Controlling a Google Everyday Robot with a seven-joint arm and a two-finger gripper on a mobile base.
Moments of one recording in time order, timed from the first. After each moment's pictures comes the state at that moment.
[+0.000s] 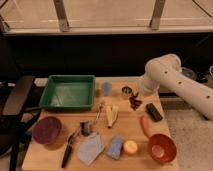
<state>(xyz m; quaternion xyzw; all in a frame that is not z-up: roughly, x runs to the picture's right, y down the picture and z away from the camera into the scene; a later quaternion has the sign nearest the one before) 0.176 0.023 0.731 -0.19 -0.12 -0.17 0.96</state>
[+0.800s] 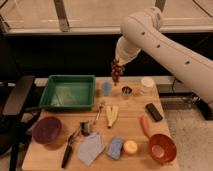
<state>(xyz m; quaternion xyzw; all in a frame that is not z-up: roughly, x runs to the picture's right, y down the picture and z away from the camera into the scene) 0.077 -0.140 0.676 -0.09 -0.10 -0.19 0.97</state>
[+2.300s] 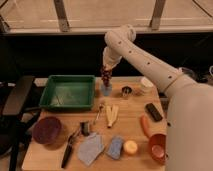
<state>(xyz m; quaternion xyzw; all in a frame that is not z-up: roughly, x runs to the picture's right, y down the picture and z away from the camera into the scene) 0.023 -0.126 0.817 -0.13 -0.14 -0.19 0.96</state>
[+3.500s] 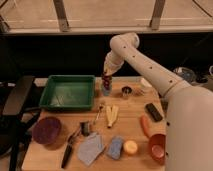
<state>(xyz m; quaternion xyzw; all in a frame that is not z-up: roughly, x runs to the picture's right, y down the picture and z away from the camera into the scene) 0.026 -0.092 0.843 -0.15 -0.19 -0.18 0.95</state>
